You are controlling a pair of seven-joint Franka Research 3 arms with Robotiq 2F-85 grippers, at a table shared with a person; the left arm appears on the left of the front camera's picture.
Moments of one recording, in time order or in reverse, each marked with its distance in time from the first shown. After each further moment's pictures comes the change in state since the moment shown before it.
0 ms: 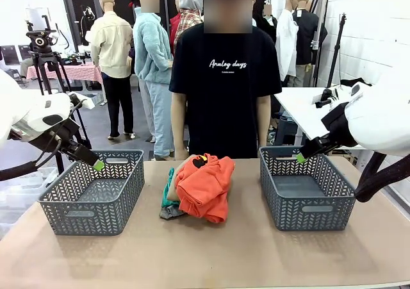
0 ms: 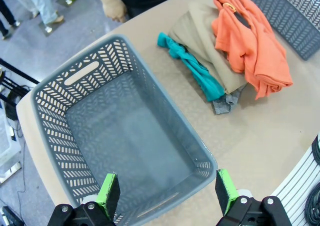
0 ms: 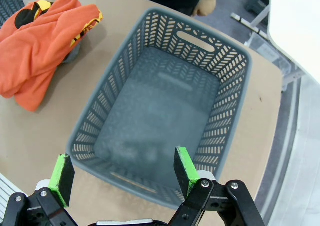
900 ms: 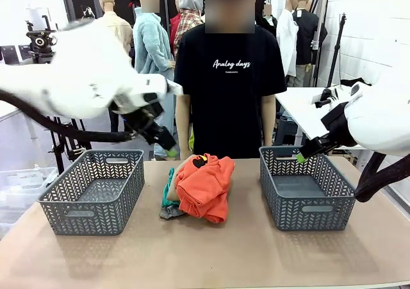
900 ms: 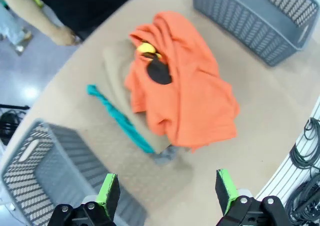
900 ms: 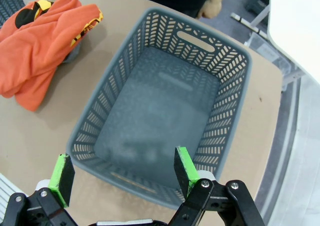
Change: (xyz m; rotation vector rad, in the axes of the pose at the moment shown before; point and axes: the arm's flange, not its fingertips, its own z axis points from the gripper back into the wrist) left arm 0.150 -0.138 -0.065 -0.072 0.160 -0.183; right arm 0.000 0.001 0.000 -0.001 -0.001 0.002
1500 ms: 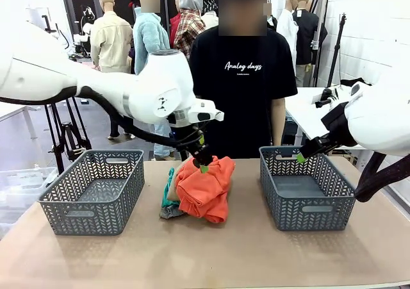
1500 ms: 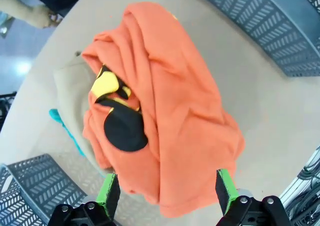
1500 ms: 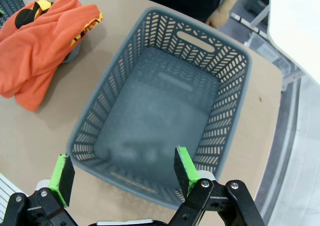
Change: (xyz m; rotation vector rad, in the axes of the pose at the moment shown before) left arm 0.083 -0.026 -0.107 -0.006 0.190 -0.013; right arm 0.000 0.000 0.000 0.000 0.000 0.000
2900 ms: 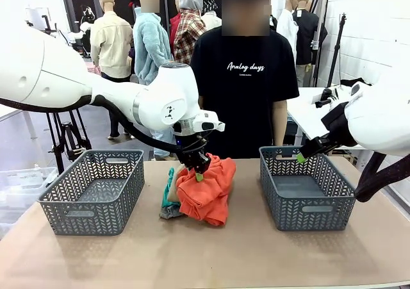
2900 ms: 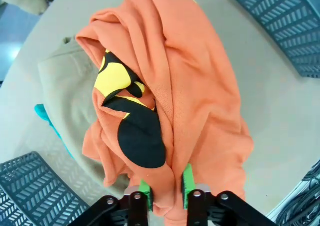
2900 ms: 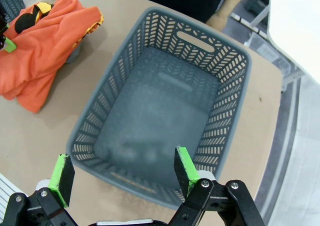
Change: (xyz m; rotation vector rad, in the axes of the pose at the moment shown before) left arm 0.002 0.012 -0.035 -0.028 0.069 0.040; right arm 0.000 0.000 0.000 0.000 0.000 0.000
